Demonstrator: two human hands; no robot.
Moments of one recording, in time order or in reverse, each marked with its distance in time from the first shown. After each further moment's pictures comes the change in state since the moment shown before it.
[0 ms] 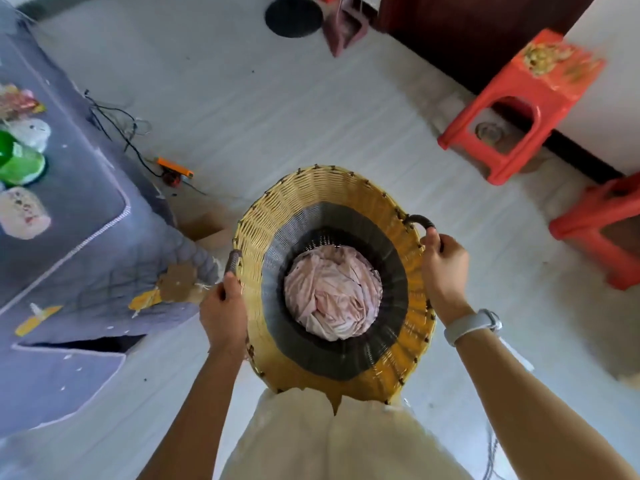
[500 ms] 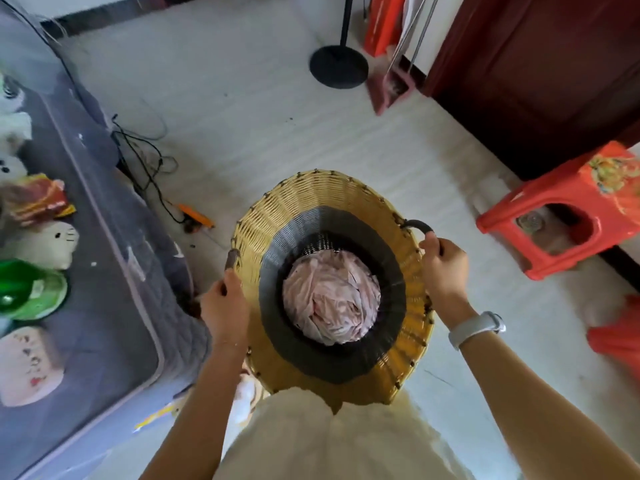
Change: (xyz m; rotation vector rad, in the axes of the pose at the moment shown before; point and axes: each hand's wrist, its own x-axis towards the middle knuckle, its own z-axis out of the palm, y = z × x) left_hand 0.299 0.154 0.028 -0.091 0.113 -0.074; right_hand 0.203 -0.204 0.214 -0.105 -0.103 -0.107
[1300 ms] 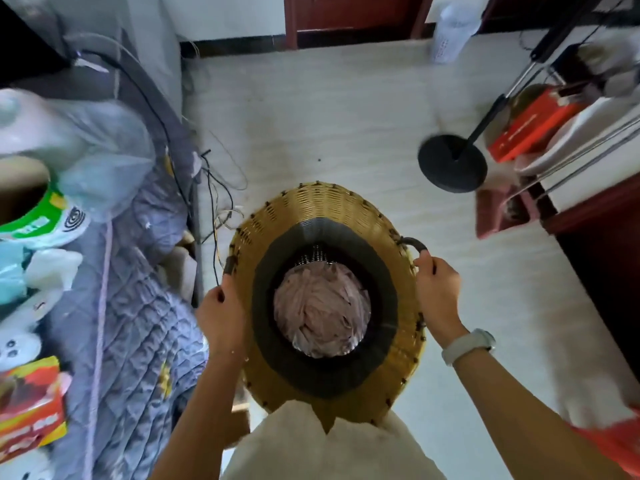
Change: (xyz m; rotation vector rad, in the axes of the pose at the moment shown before) left_hand 0.392 0.243 0.085 -0.070 0.325 -0.201; right_hand 0.366 -0.300 0.310 -0.036 -0.315 -0.157
